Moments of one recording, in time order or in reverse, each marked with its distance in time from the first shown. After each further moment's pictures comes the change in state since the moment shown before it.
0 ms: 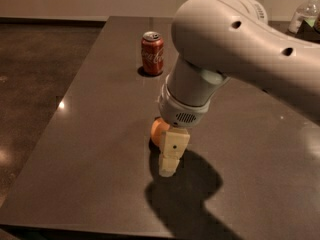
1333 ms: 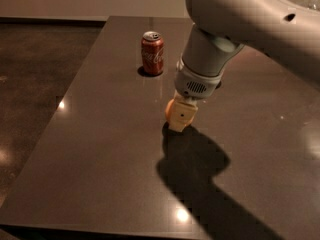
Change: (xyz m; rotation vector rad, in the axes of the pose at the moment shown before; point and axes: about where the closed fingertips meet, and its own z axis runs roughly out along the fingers) arm 0.032 -0.053 -0.024 0.027 0.060 0.200
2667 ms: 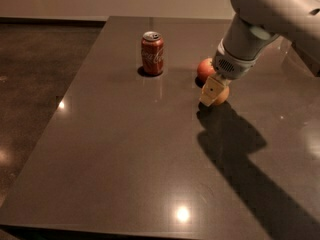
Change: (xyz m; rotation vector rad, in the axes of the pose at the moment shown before) arm 0.084 -0.099 -0.009 0.164 0.034 0.465
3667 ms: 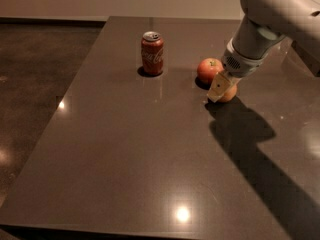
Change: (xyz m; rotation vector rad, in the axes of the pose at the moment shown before) arm 0.014 -0.036 0.014 0.008 0.009 0.139
